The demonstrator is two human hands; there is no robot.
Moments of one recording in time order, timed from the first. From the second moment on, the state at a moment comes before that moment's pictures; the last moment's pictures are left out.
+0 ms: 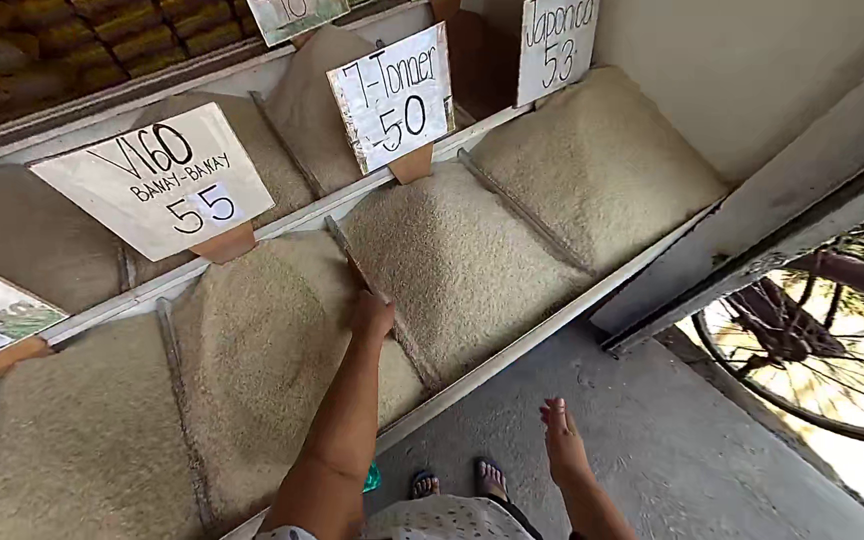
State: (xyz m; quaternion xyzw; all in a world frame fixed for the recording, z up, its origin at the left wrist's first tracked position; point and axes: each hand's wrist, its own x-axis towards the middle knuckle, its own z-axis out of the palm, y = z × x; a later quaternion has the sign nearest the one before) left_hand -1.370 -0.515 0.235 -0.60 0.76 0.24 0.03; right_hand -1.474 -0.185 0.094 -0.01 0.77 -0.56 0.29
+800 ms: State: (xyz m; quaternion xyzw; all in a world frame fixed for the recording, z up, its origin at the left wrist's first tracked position) left_hand -1.352 -0.568 0.298 -0.76 0.61 0.18 -0.11; right_hand -1.606 -0.353 0.106 0.24 0.73 -0.62 0.18
